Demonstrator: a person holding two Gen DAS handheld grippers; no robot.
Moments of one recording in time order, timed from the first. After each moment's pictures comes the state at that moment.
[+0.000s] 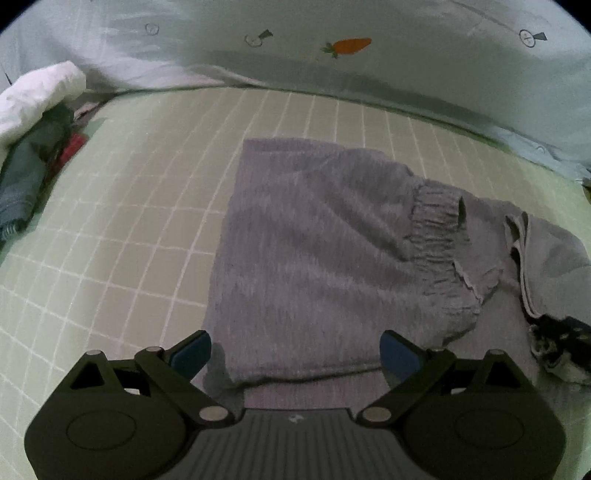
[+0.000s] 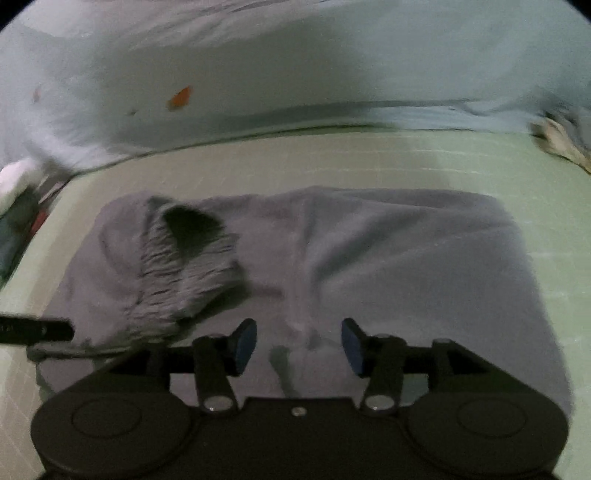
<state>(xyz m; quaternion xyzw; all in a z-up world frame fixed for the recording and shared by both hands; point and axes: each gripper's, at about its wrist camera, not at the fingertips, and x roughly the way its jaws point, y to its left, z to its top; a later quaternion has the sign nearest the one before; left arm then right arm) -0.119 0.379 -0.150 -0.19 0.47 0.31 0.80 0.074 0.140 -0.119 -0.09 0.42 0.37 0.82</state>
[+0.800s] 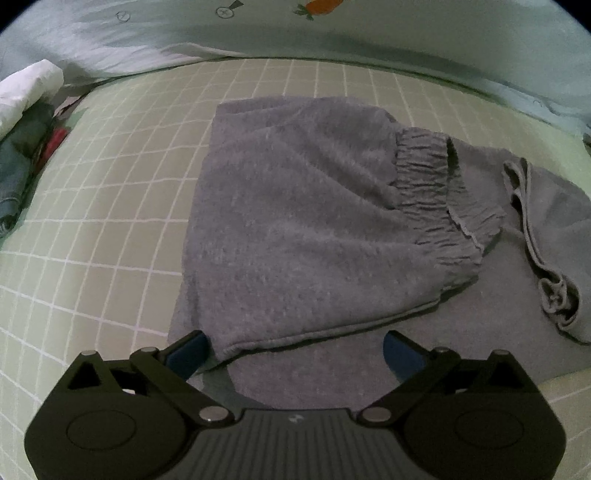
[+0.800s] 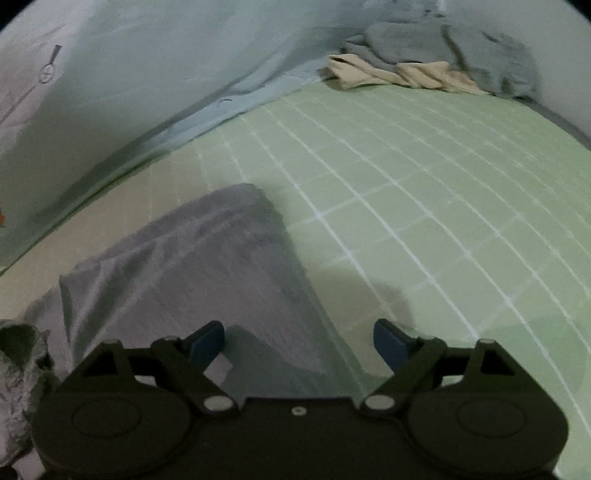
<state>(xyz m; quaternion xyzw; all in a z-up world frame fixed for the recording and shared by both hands) -0.110 0.361 -0.170 -0.18 0.51 0.30 0.78 0.163 0.039 -0.146 0.02 0.46 0.18 0.87</state>
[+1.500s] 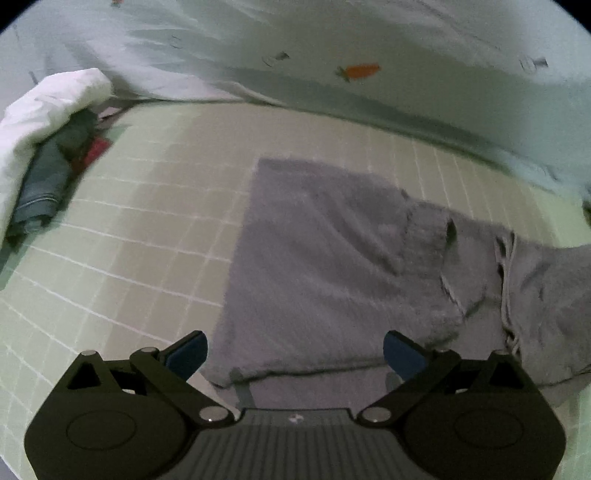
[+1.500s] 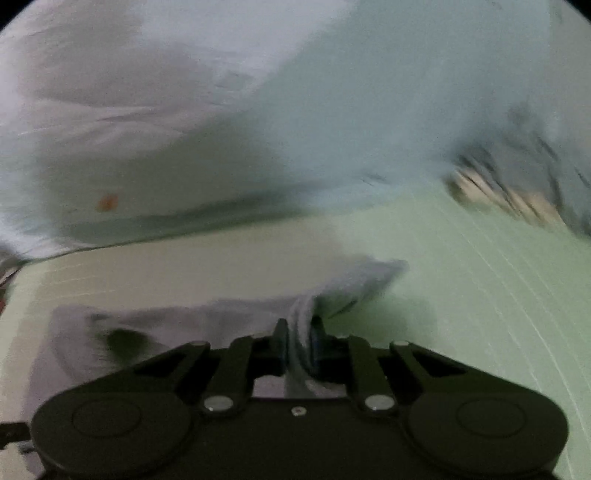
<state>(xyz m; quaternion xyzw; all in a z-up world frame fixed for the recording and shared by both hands) -0.134 0.369 -0.118 -0.21 0.44 0.35 0.80 0.096 0.138 -0.051 -0.06 0.33 0.32 0.89</state>
